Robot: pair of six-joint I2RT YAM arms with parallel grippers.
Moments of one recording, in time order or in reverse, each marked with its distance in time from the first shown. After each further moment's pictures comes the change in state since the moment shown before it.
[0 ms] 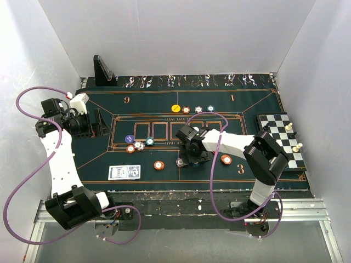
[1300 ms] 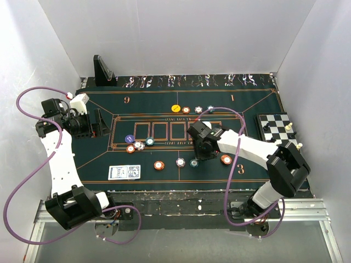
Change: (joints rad) left arm 0.000 0.000 -0.003 0.000 -0.001 0.003; right arm -0.040 -0.185 -0.043 -0.043 0.068 0.001
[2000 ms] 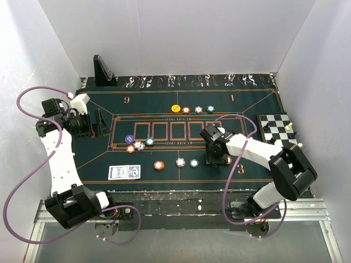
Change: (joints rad) left arm 0.000 0.007 0.000 -0.001 0.006 0.013; right arm -0.147 -0.077 -0.219 0.054 -0.008 0.019
